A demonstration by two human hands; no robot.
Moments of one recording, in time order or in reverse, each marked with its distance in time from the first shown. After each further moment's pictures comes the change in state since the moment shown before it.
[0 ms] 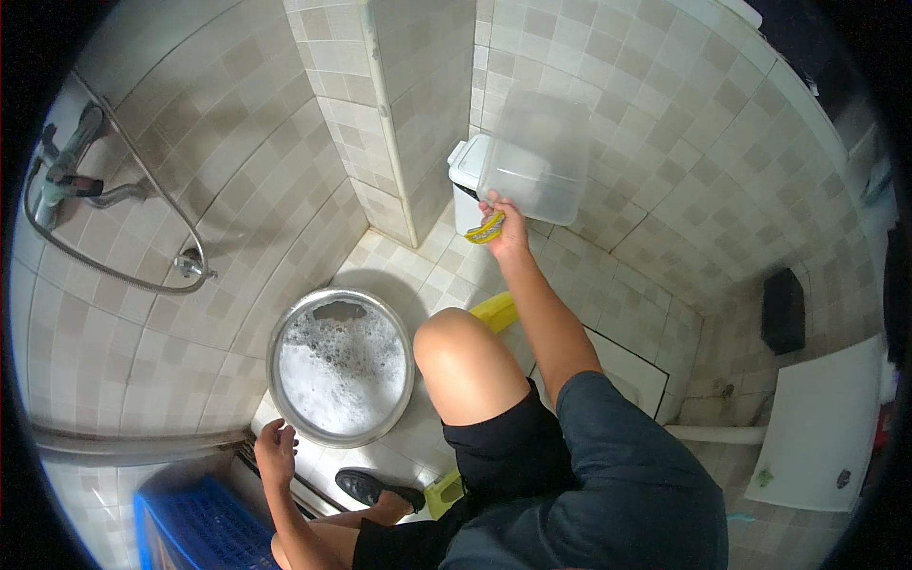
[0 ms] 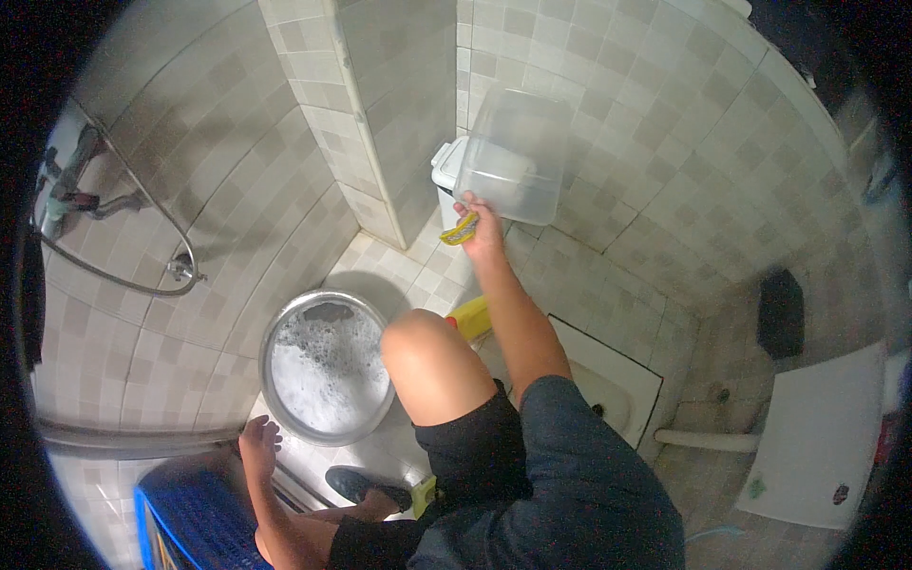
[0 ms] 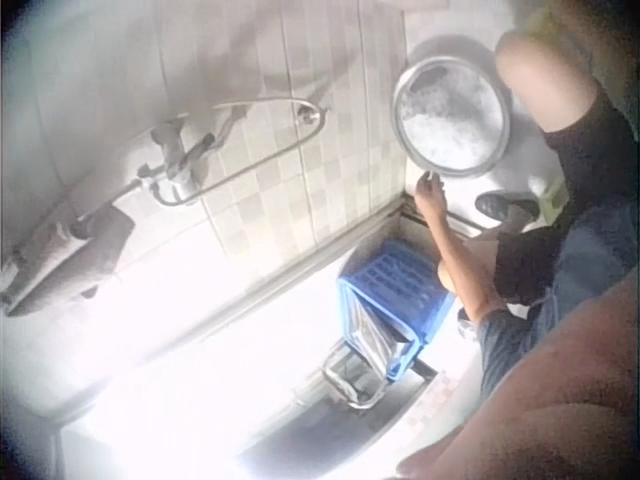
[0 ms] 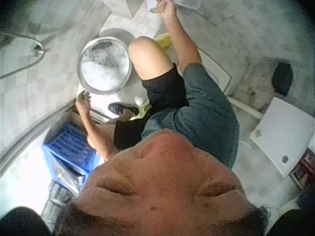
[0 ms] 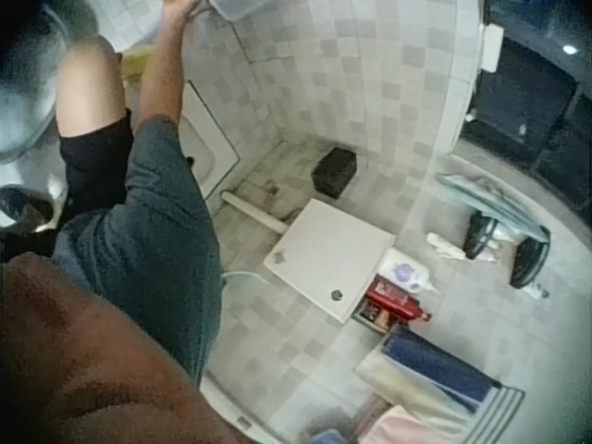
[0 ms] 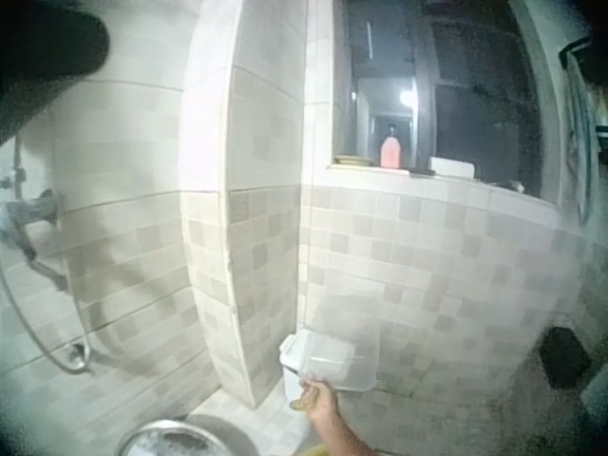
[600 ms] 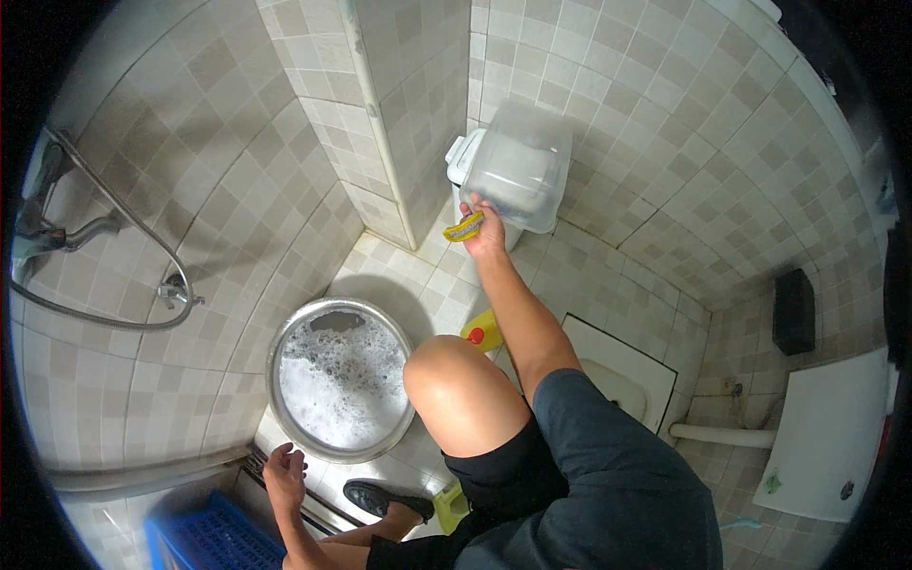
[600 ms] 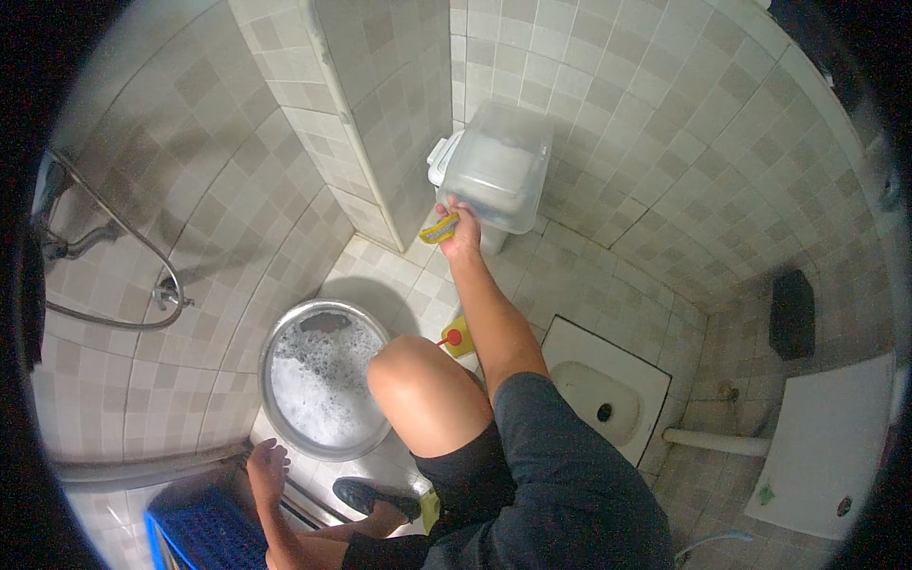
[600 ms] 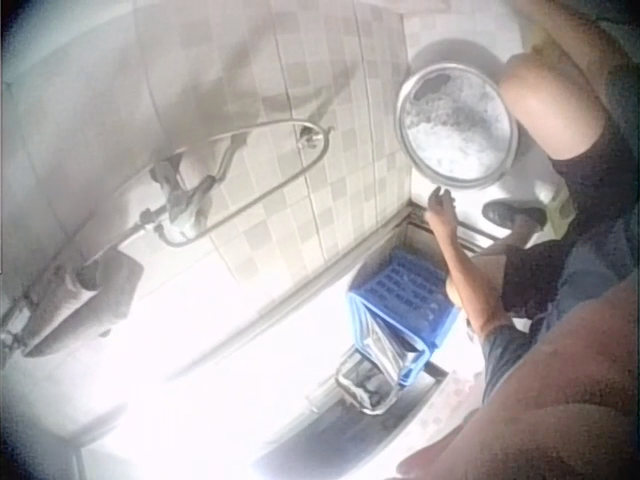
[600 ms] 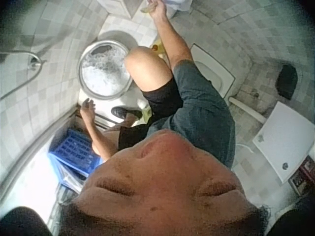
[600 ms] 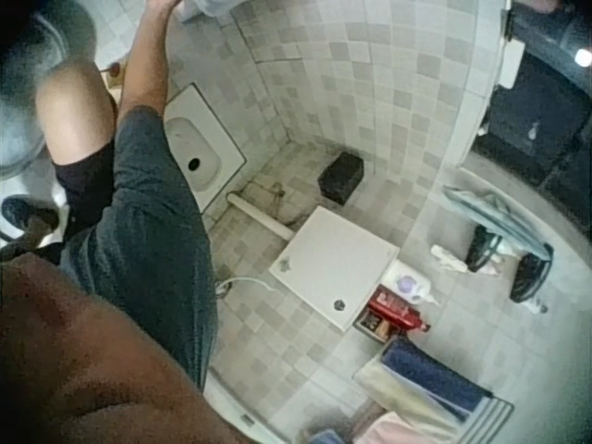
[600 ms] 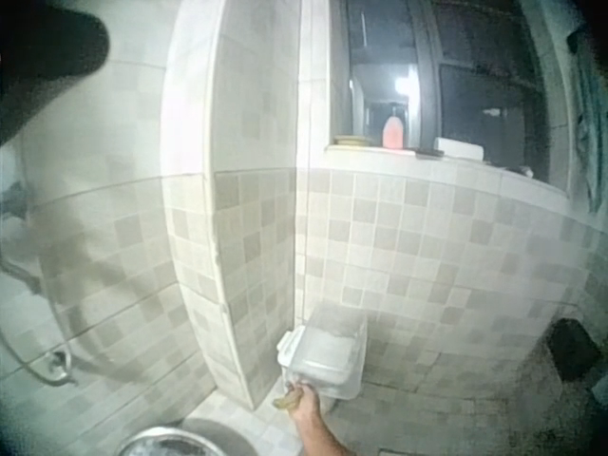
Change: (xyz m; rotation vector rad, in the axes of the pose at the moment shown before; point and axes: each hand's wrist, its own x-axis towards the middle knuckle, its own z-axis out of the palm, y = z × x) left_hand 0.010 -0.009 0.009 0.039 -0.024 -0.046; right_hand 0.057 0.066 -0.009 0.136 0.180 0.033
